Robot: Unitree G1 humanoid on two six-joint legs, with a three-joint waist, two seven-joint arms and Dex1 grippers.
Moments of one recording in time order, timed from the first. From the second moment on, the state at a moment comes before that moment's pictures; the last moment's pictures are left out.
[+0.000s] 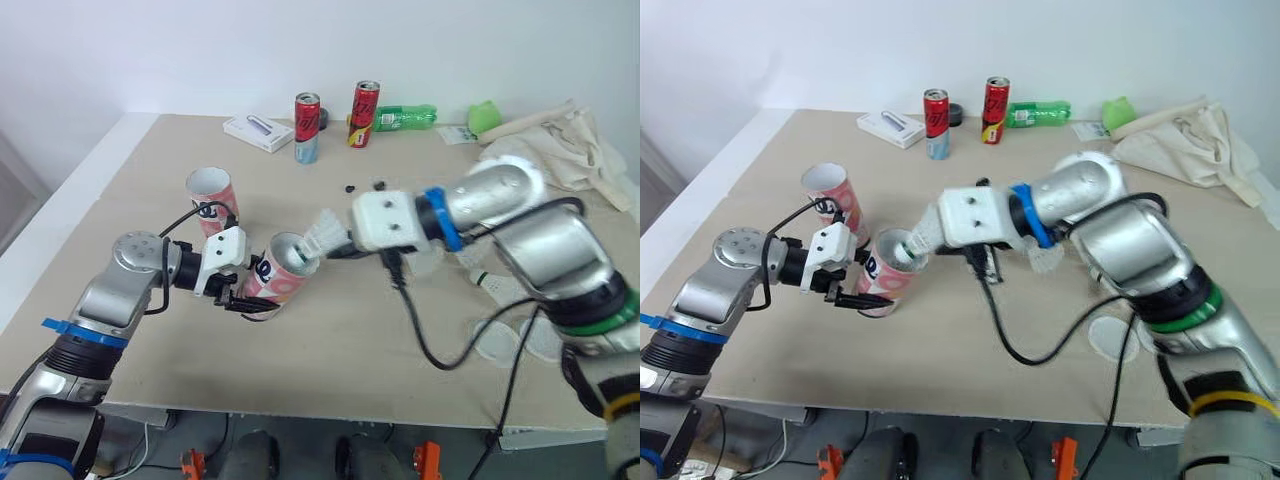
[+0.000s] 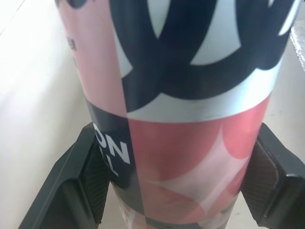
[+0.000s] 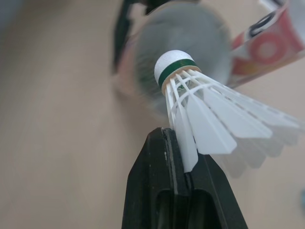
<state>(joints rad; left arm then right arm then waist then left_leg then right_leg) -0.58 0.68 -0.18 0.03 -0.23 0.30 -1.34 -1.05 -0.74 0.48 -0.21 0.13 0.42 1.24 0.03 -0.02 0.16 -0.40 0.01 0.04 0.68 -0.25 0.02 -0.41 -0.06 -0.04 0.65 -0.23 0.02</state>
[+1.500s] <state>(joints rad) -0.72 0.57 -0.28 0.12 -0.22 0.27 -1.44 -0.87 -0.77 0.24 -0.29 0.44 0.72 1.21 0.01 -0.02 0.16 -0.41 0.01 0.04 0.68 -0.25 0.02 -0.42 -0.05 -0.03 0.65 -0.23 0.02</state>
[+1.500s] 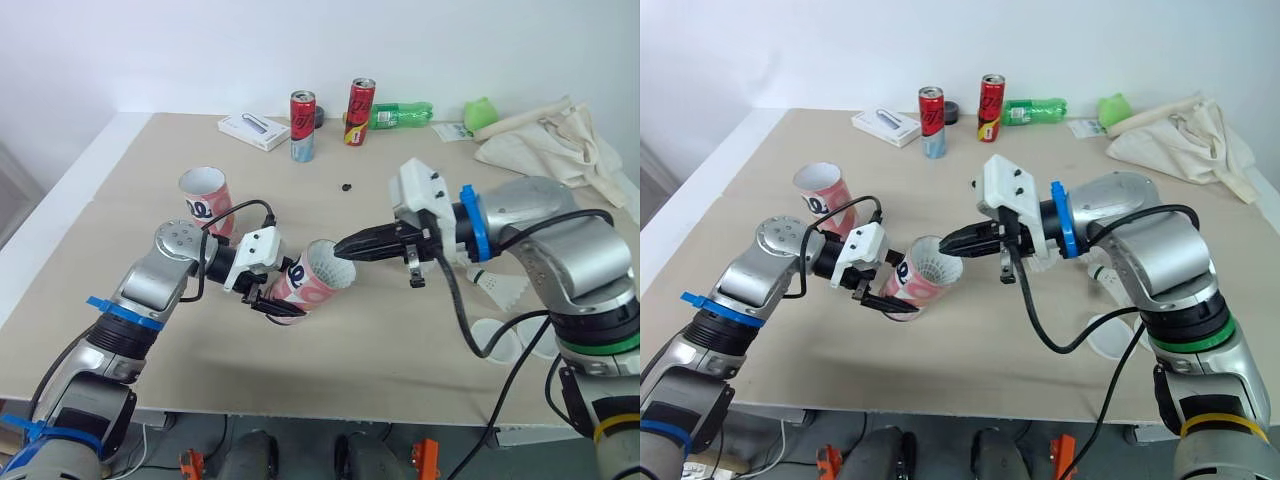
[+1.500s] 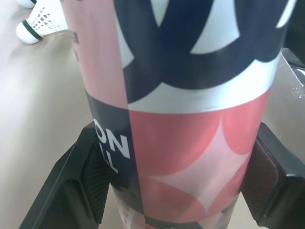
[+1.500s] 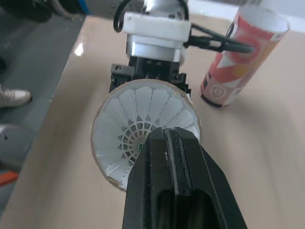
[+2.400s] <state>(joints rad) -0.73 0.56 -0.29 0.16 -0.20 0.26 -1.42 -1.09 -0.58 0.57 0.05 0.06 0.36 1.47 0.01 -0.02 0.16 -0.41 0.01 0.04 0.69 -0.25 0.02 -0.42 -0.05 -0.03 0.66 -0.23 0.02</state>
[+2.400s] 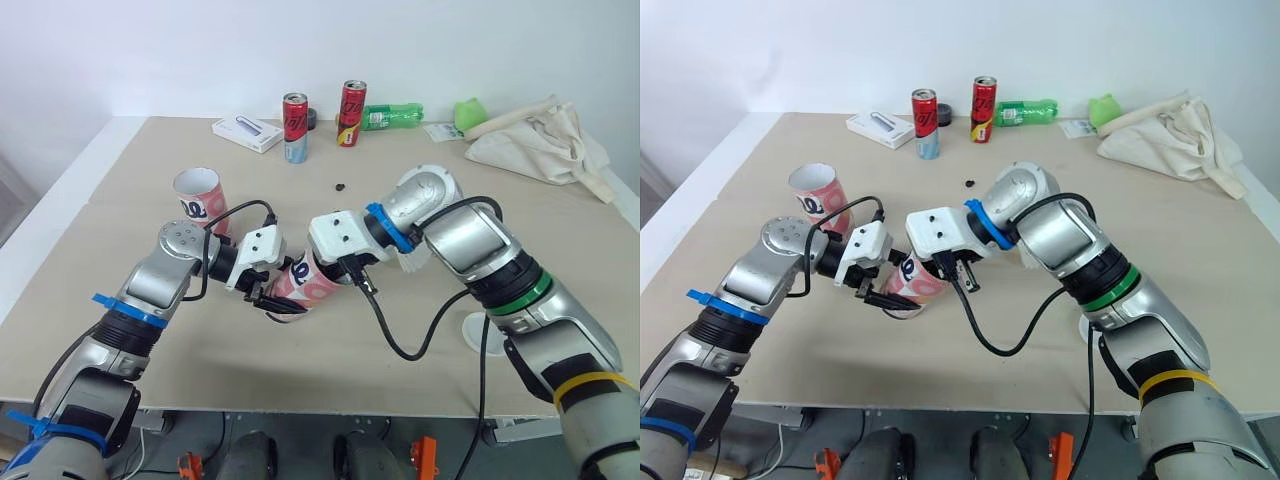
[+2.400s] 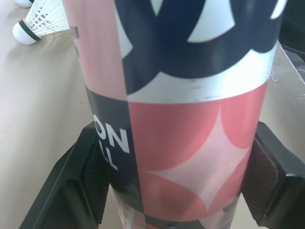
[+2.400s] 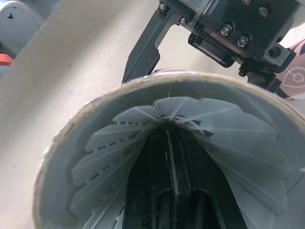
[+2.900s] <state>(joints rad) -0.71 0.52 -0.28 0.15 -0.21 0.24 -1.40 -1.07 -0.76 0.28 -0.06 0.28 0.58 1.49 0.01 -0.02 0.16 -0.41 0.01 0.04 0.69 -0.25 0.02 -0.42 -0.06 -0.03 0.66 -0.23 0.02</state>
